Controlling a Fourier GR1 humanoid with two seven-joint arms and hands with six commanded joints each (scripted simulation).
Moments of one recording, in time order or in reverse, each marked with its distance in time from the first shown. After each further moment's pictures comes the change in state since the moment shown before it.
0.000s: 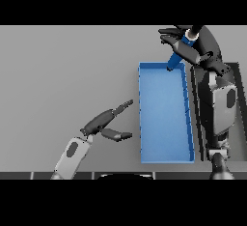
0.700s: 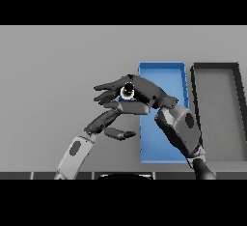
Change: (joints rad) left arm -0.019 -0.037 -0.001 0.028 0.024 -0.003 0.004; right arm 0.059 0.248 0.328 -0.297 -0.136 0.069 0.017
